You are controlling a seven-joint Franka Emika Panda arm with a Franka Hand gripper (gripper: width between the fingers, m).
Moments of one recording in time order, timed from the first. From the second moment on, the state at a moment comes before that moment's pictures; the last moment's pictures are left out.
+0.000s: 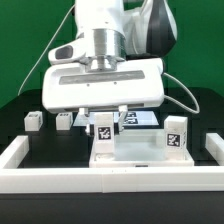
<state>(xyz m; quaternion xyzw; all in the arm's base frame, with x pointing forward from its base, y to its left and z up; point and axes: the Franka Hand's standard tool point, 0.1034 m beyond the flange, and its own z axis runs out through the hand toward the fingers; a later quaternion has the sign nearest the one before) 0.584 -0.047 0.059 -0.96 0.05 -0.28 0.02</state>
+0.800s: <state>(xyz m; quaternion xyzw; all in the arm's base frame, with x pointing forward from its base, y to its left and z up) 0.584 -0.044 0.056 -0.96 0.05 -0.26 0.02</state>
